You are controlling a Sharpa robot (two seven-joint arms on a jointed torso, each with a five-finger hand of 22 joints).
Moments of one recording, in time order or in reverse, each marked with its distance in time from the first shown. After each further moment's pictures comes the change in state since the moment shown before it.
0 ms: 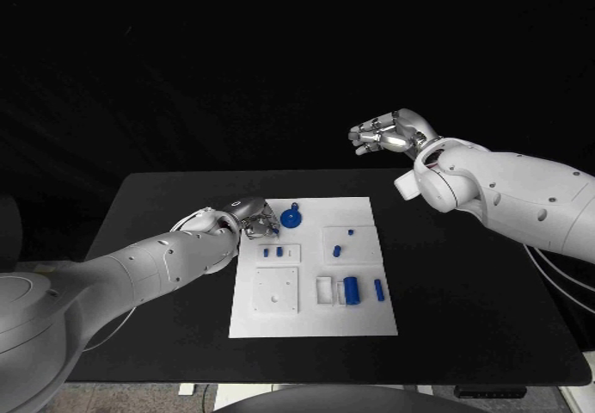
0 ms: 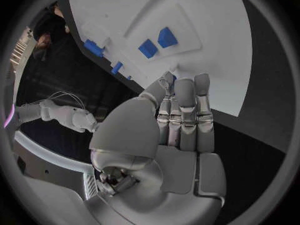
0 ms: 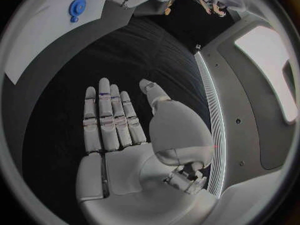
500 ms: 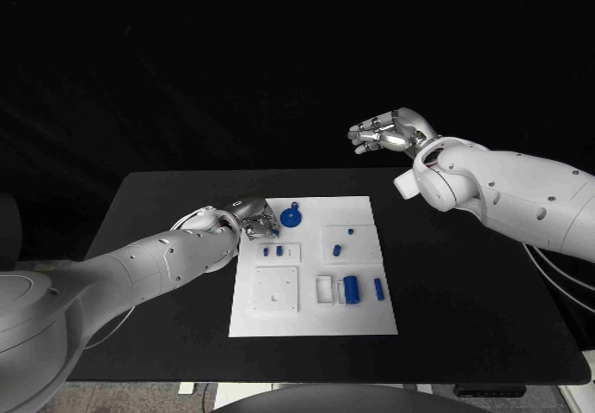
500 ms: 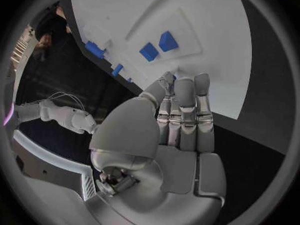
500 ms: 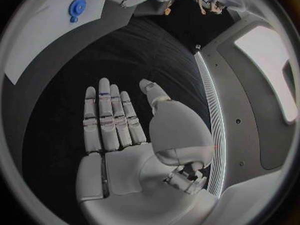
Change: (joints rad) left arm 0.002 0.004 0.001 -0.003 -0.009 0.031 -0.011; left_hand -0.001 -0.001 0.002 -0.002 0.004 0.002 0.002 -0.003 0.000 0.000 0.000 -0.003 -0.001 0.000 0.000 0.000 0.000 0.000 0.000 0.000 0.000 0.000; right arm 0.000 0.001 0.000 -0.001 0.000 0.000 0.000; right_hand 0.000 0.000 0.000 0.000 0.000 0.000 0.000 0.000 0.000 0.000 0.000 0.000 0.000 0.000 0.000 0.000 0.000 0.000 0.000 0.000 0.000 0.000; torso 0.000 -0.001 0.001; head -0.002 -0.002
